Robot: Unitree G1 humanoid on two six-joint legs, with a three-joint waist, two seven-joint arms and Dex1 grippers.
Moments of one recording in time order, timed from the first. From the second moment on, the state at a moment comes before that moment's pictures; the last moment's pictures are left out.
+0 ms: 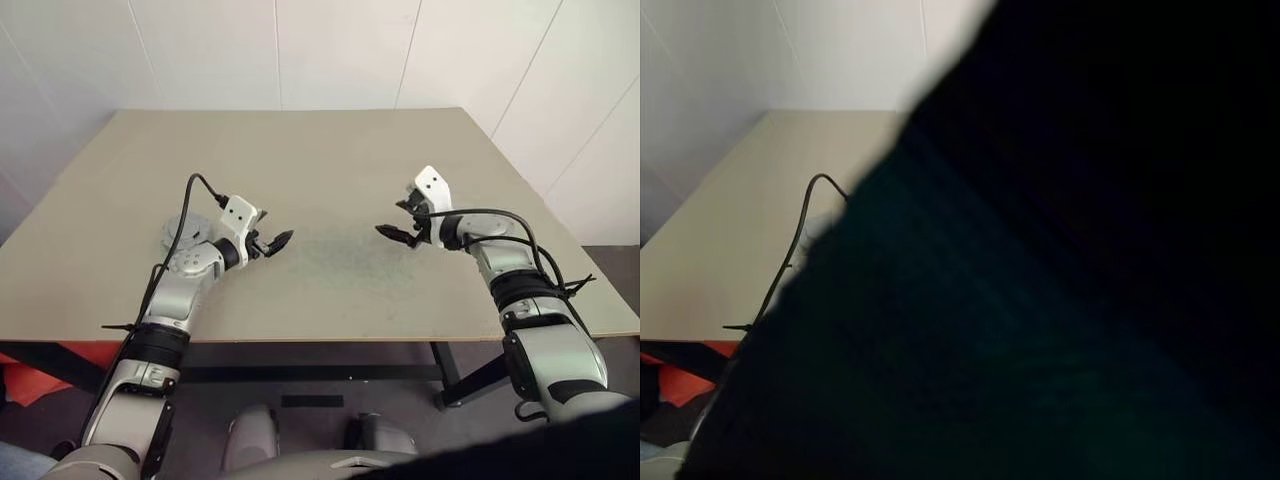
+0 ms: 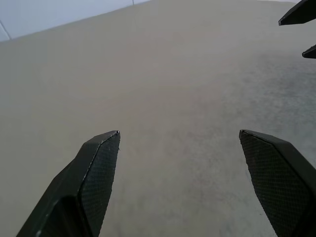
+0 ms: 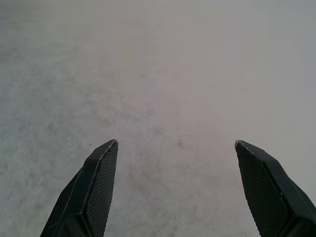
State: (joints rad) left arm -0.46 0.34 -0.08 0.27 -0.19 0.20 -0.60; right arm -0.81 -0.49 0.09 0.89 0.05 0.01 0.88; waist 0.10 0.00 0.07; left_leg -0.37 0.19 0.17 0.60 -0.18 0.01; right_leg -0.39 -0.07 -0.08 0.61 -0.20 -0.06
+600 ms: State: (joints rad) left arm -0.47 0.34 -0.07 0.27 -0.17 0.20 -0.60; right arm -0.82 -0.47 0.08 0.93 0.04 -0.01 0.83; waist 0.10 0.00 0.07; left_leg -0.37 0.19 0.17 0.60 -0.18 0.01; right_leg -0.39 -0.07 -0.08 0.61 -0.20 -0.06
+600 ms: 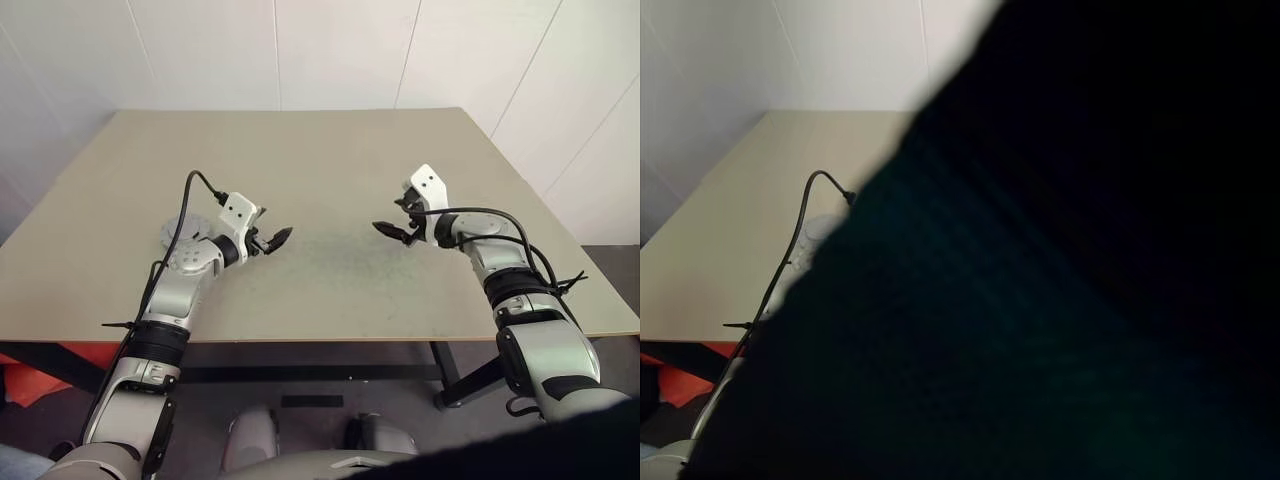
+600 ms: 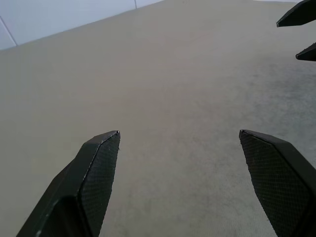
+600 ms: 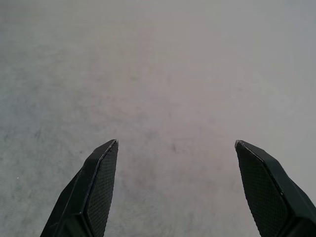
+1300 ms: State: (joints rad) left arm -0.46 0.33 -0.07 0.27 -0.17 0.18 -0.58; right arm -0.85 -0.46 0.08 0.98 0.00 -0.04 0.80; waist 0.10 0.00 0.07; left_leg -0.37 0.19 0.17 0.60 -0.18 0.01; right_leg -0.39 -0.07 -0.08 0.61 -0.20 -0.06
